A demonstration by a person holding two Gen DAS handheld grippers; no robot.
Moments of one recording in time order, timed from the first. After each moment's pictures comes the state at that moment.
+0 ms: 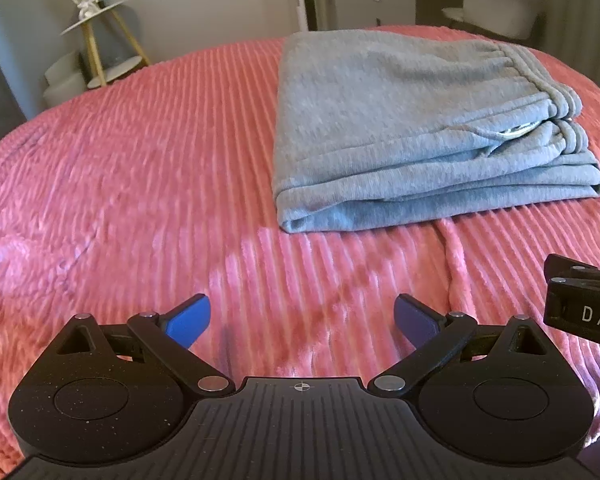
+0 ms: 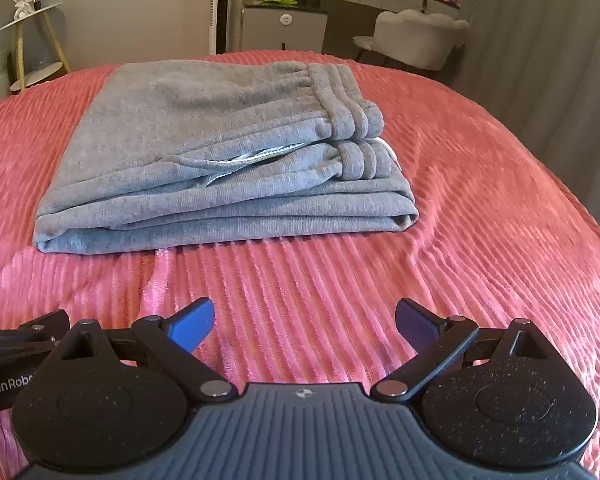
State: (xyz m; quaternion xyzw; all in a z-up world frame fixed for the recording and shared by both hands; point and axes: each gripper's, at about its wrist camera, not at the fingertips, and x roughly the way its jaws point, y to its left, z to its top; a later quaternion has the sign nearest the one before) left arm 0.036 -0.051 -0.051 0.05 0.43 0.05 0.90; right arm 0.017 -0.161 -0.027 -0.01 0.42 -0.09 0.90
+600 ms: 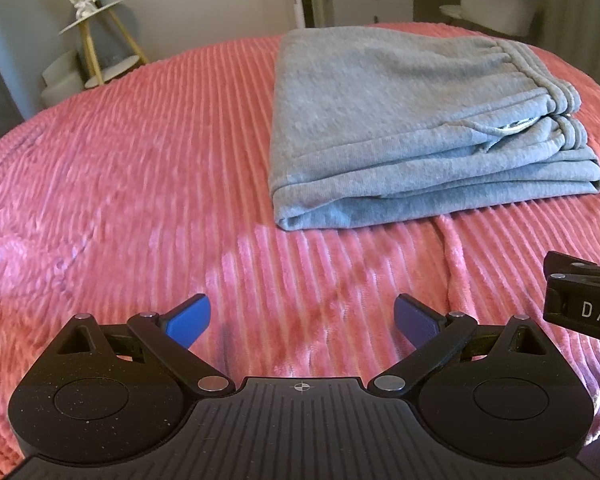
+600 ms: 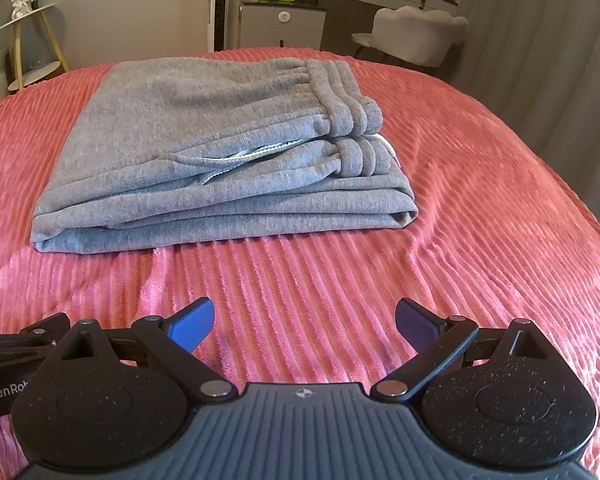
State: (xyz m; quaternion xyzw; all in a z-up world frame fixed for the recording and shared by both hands) left arm 0.035 -0.051 -0.053 0.05 0.43 0.04 0.90; right arm 0.017 -0.160 -0.028 -0.01 0.42 -0.10 0.90
